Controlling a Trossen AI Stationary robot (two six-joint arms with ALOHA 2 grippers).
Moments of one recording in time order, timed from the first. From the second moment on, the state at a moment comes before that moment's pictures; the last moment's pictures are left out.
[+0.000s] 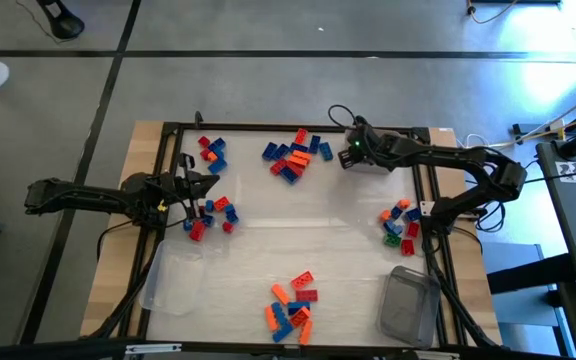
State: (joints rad) left arm 0.05 0.44 0.01 0.83 -0.18 0.26; right arm -0.55 1.45 0.83 -0.36 0.40 0.47
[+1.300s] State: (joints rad) left arm 0.05 0.44 0.01 0.83 -0.18 0.26; right arm -0.42 1.49 0.98 -0.23 0.37 0.30
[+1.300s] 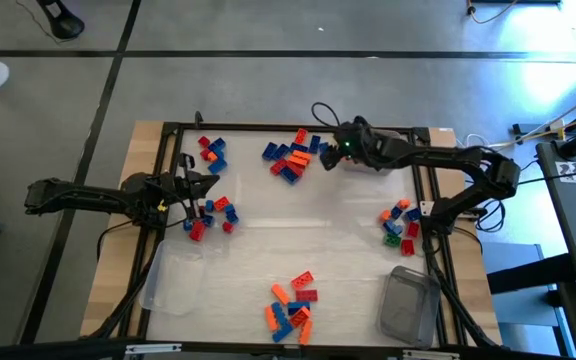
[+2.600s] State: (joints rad) left arm 0.05 0.44 0.01 0.83 -0.18 0.27; right arm -0.40 1.87 1.40 -0.47 0.43 0.12
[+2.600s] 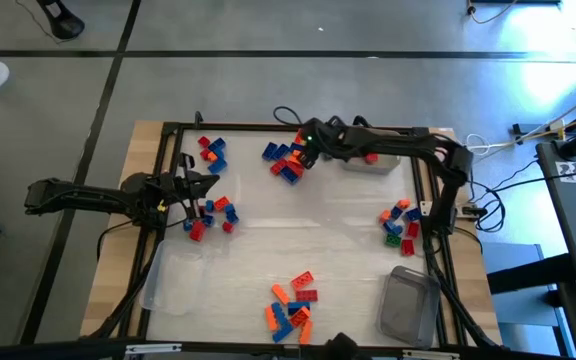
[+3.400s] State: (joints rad) left arm 0.05 0.44 0.01 0.83 -0.18 0.27; right arm -0.54 2.01 1.42 -0.58 0.30 0.21
